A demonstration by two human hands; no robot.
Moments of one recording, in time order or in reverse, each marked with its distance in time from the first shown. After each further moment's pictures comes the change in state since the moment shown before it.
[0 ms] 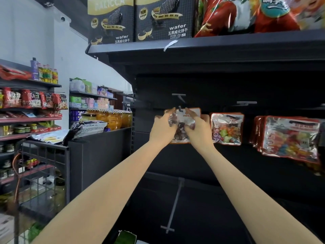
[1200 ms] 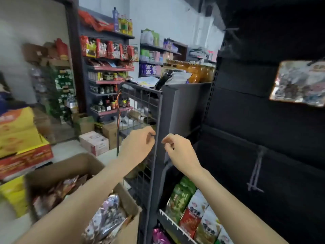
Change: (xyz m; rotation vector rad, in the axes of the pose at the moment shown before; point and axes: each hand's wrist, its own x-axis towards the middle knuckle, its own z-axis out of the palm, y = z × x) left_hand -0.217 -0.168 -0.193 0.537 0.038 -0.349; right_hand -0.187 -0.106 0.196 0.076 -0.714 -0.151
